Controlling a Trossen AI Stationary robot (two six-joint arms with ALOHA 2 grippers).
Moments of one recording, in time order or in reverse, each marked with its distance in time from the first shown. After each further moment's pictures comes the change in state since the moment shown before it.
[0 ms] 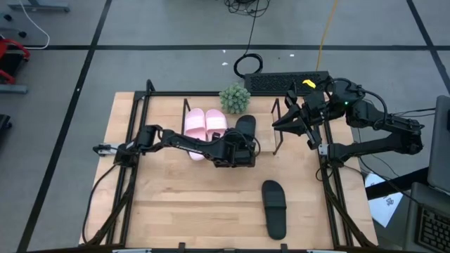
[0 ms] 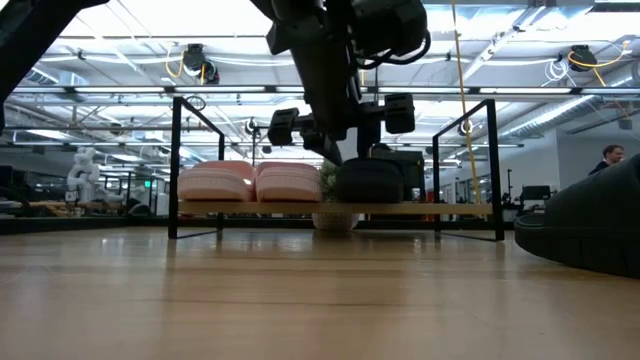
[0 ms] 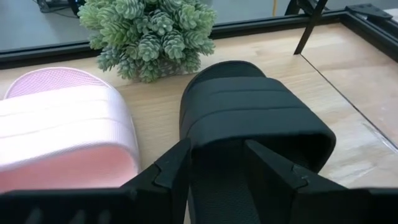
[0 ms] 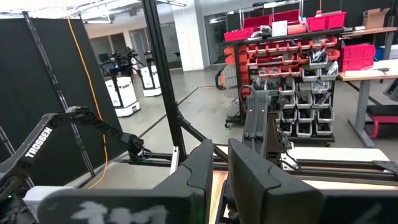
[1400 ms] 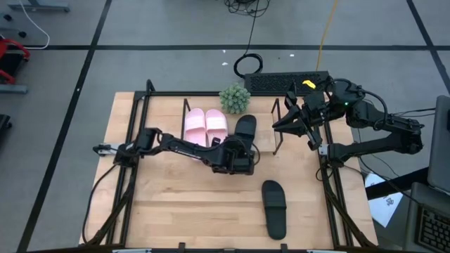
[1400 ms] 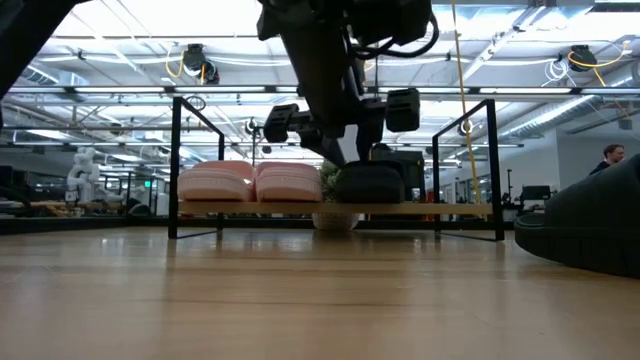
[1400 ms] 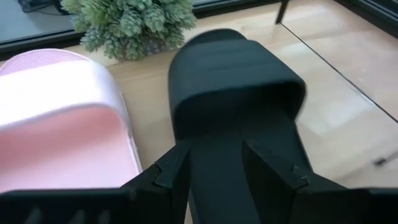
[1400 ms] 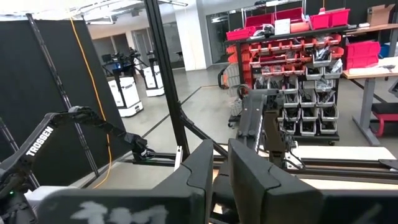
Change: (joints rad) left arm -0.056 0.000 0.000 -0.043 0.041 0.010; right arm 0.011 0.000 0.000 -0.001 0.003 0.012
